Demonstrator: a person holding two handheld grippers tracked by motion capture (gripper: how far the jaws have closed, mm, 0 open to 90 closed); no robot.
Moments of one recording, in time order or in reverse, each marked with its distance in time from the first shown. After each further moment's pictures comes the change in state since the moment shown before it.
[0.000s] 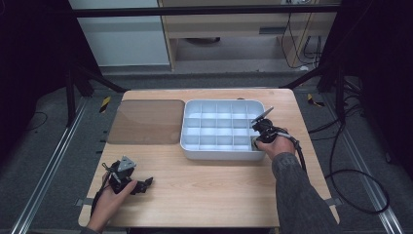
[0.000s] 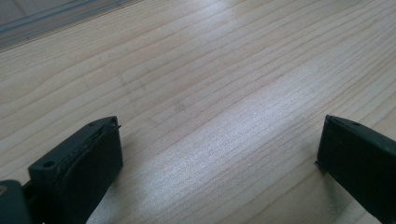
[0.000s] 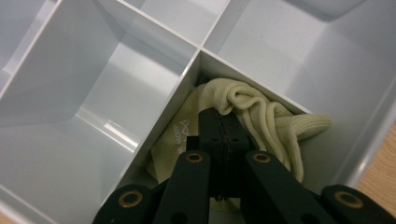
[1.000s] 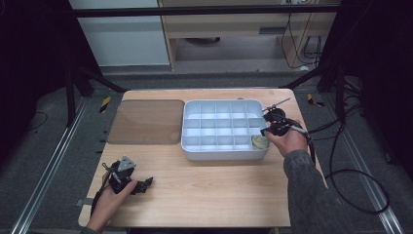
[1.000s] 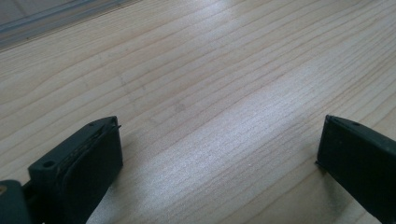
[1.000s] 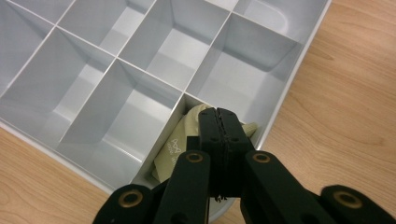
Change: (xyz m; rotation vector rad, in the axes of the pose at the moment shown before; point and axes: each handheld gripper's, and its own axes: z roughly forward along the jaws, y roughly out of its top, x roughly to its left) left arm 0.000 0.000 0.000 0.002 0.000 0.000; right arm -0.011 -0.002 -0.056 -0.204 -0.015 0.008
